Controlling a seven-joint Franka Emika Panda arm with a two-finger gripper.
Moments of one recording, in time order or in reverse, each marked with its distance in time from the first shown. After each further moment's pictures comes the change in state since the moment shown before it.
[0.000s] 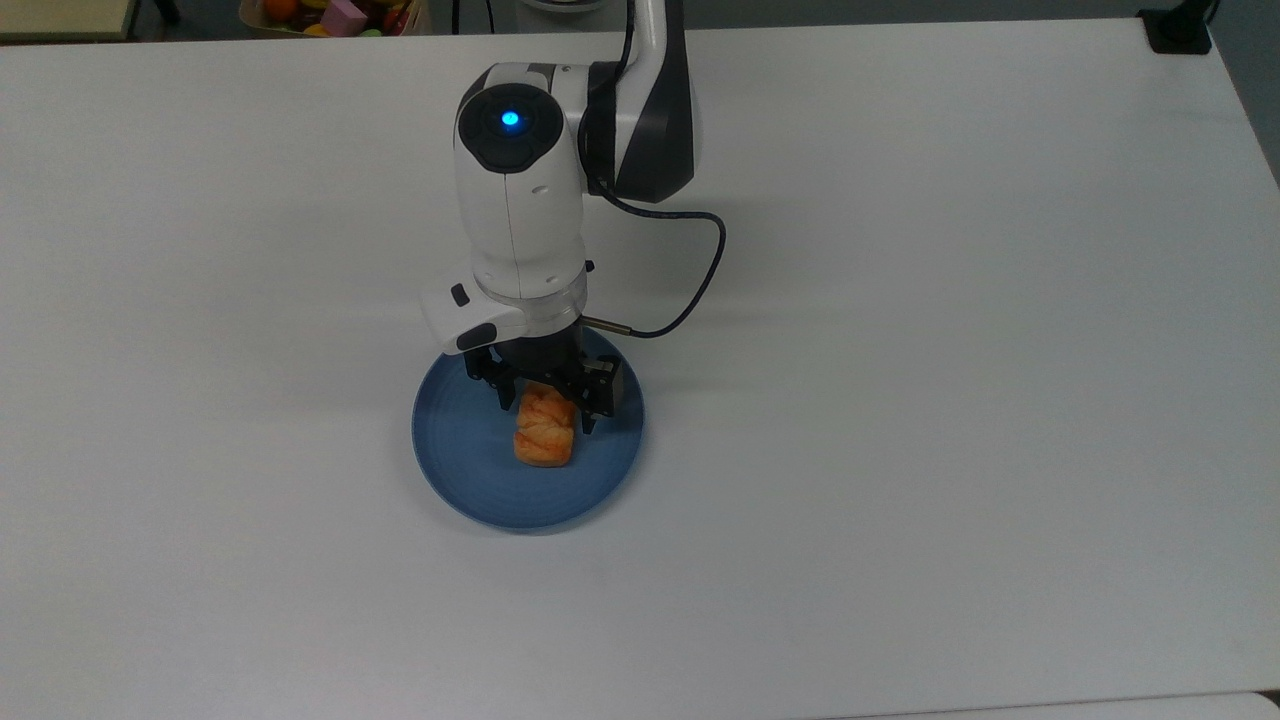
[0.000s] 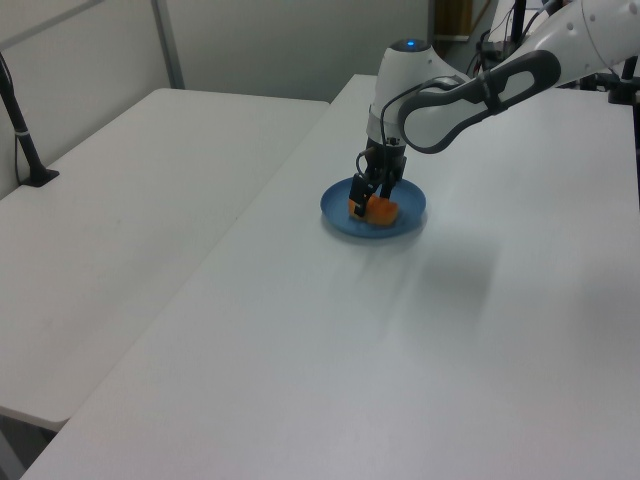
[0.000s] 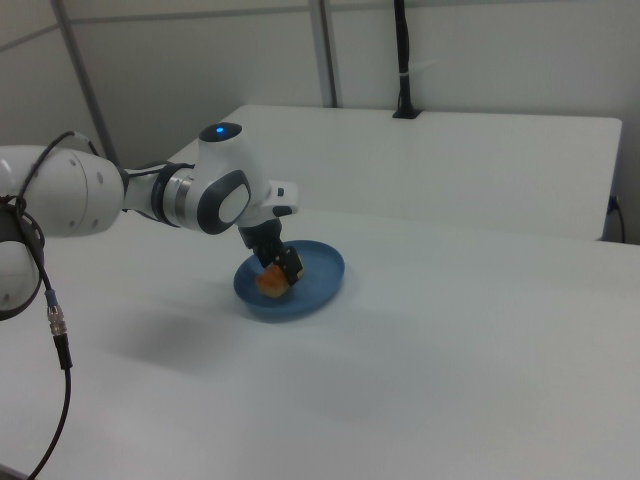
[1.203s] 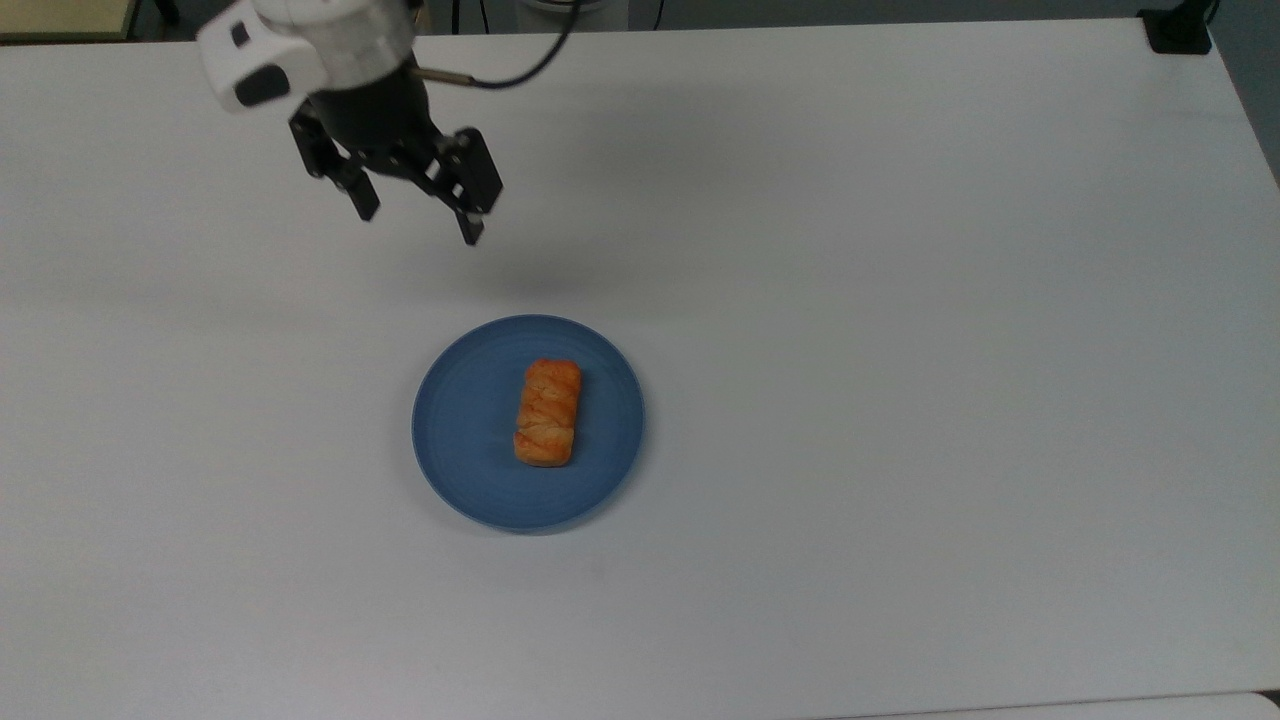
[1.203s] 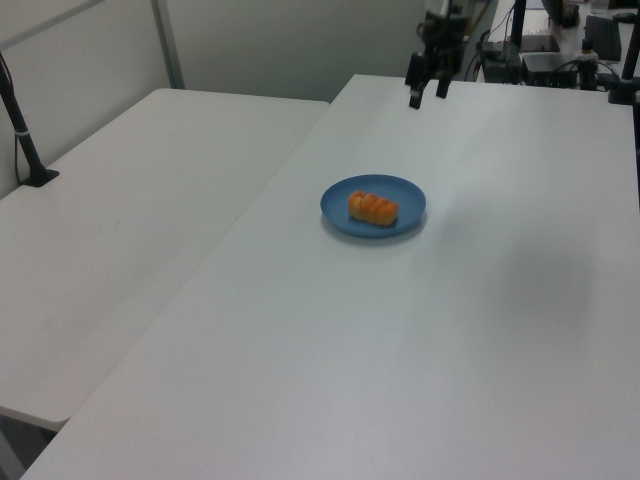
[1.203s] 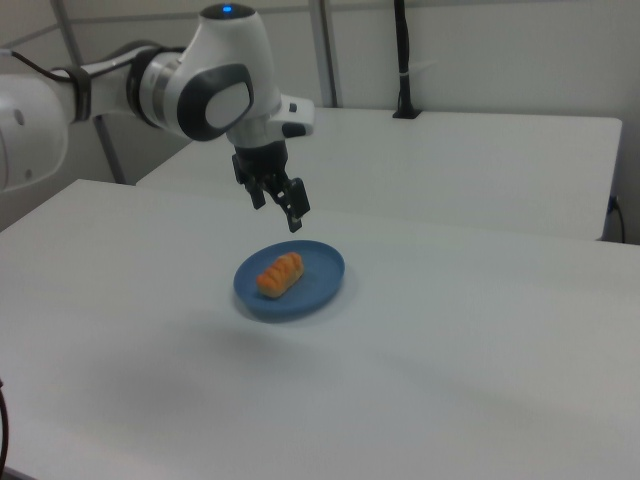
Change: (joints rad) arm -0.144 -0.335 -0.004 -0.002 0.015 -0.408 -0.136
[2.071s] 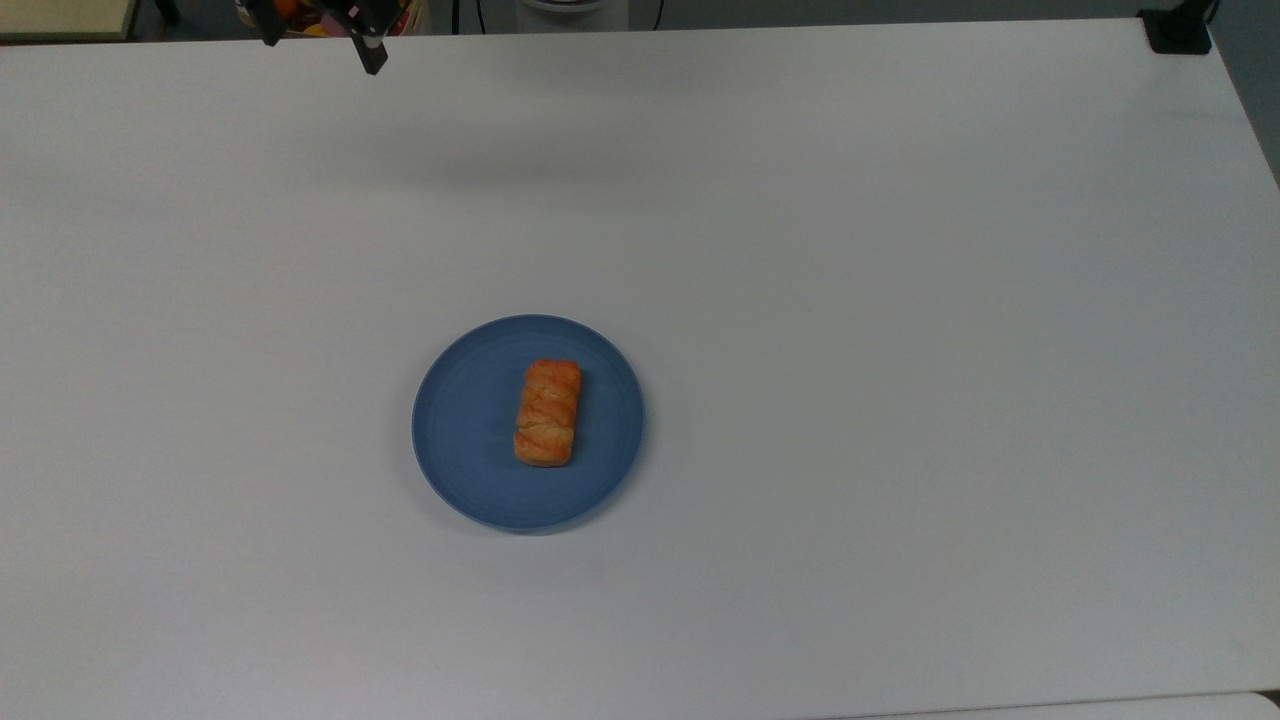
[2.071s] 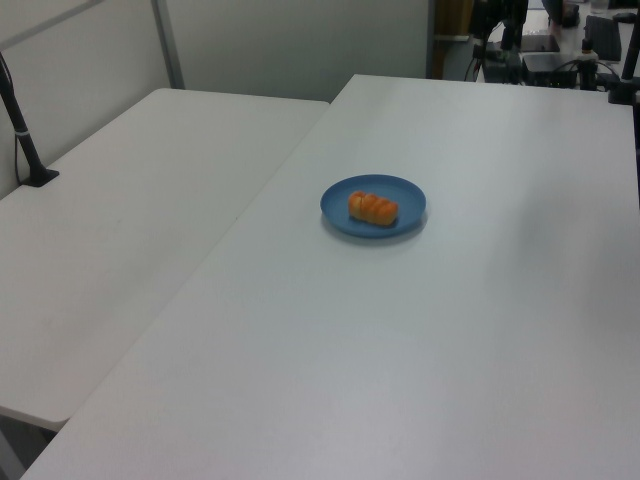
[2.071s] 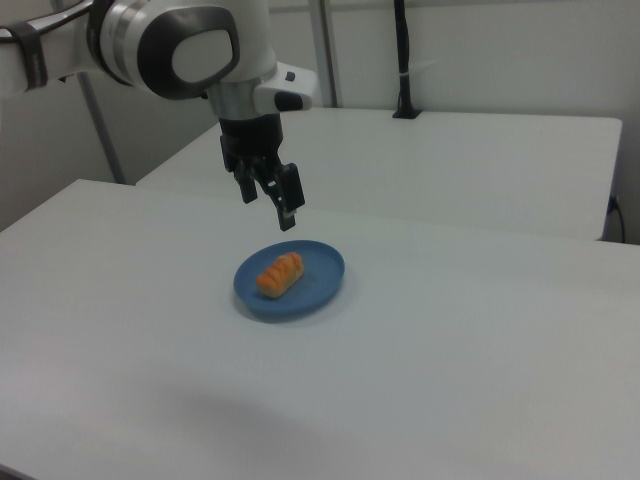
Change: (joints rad) arm -0.105 -0.228 -0.016 -0.064 -0.064 -0.247 -0.019
